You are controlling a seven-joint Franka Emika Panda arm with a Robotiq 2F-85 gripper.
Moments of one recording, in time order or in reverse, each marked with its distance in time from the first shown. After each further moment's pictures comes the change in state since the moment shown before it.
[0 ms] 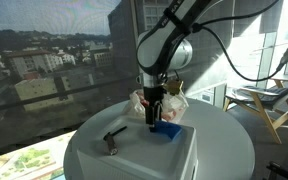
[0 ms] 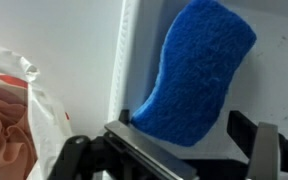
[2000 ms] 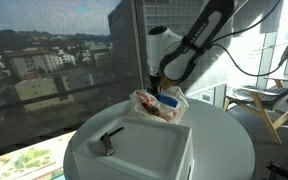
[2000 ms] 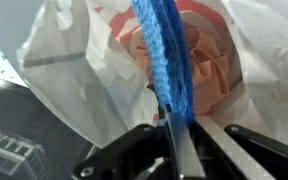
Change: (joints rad) arm -0.014 0.115 -0.202 0.156 -0.667 0.347 0.842
